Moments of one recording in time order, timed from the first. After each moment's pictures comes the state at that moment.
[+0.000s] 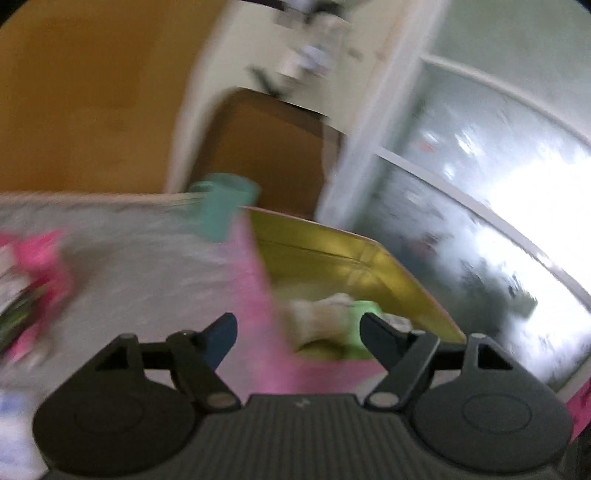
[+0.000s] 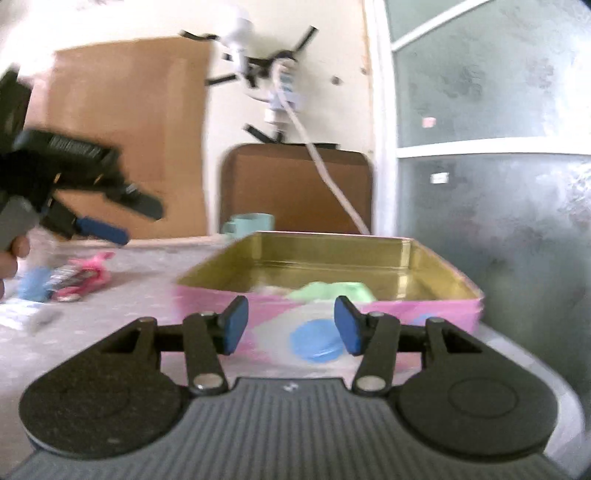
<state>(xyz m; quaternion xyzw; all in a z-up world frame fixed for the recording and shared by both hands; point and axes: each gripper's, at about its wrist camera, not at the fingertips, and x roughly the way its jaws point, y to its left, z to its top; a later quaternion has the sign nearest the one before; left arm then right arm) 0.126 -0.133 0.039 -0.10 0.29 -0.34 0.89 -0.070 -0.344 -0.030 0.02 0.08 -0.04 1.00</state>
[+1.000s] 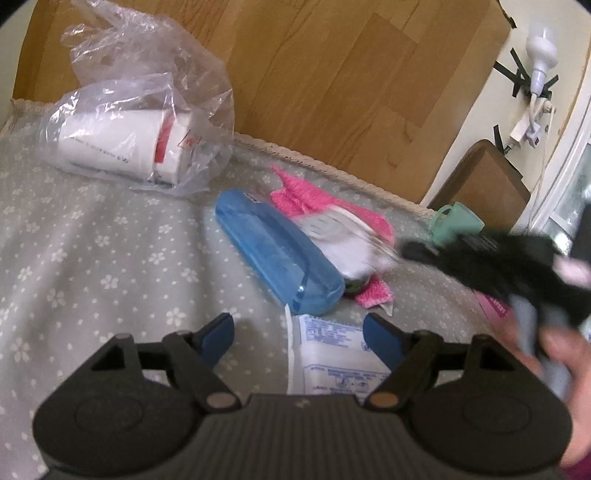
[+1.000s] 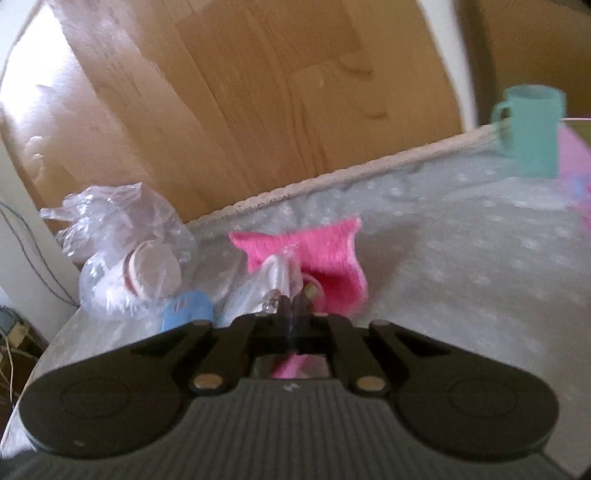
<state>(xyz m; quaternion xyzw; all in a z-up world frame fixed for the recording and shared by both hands) 0.134 0.106 -0.056 -0.18 0.31 -0.12 0.93 0.166 -0.149 -0.022 0.17 0.27 0.16 0.93</state>
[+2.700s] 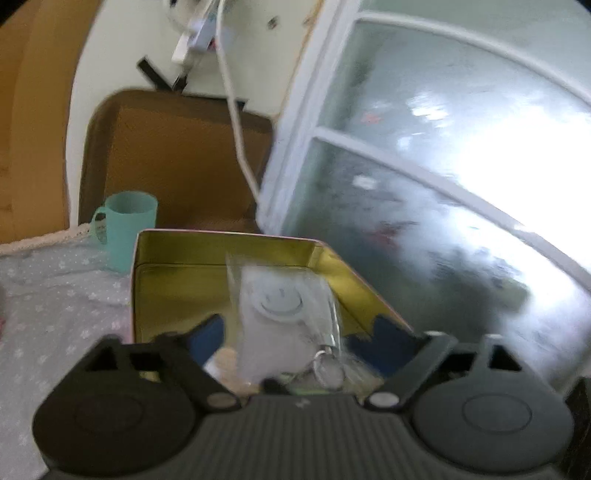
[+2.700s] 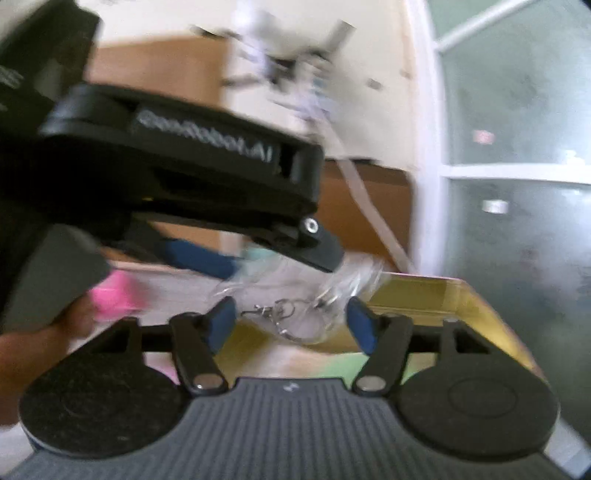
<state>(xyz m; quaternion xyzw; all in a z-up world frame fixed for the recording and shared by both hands) 0.162 -0.267 0.058 -0.04 0.28 -0.39 0.87 0.037 -0.379 -0.020 0.00 0.08 -0.04 1.00</state>
